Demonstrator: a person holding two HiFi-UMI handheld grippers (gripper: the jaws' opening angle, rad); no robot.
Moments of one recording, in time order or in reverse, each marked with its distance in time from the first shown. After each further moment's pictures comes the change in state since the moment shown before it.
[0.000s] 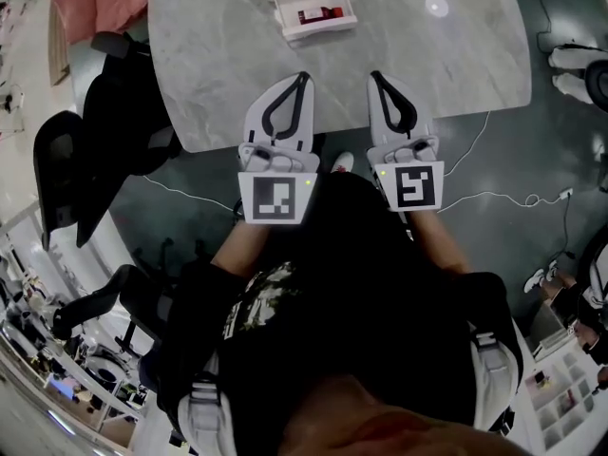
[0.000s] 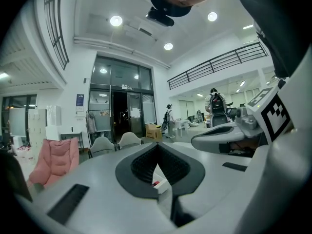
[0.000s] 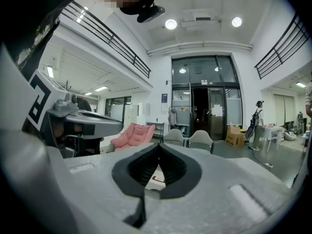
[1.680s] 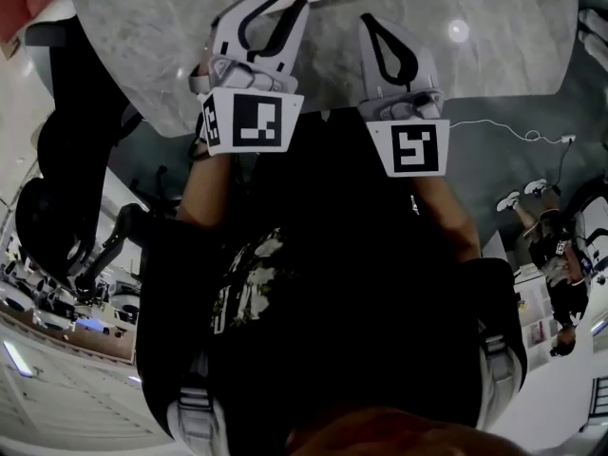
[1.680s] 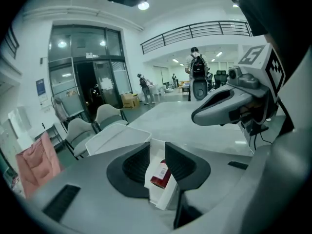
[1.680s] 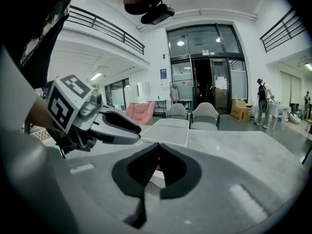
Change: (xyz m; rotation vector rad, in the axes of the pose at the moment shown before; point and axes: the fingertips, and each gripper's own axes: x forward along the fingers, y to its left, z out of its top) left arm 0.200 0.065 -0.166 0.218 0.414 -0.273; right arm 0.163 -0.061 -0.142 0.118 0.285 0.083
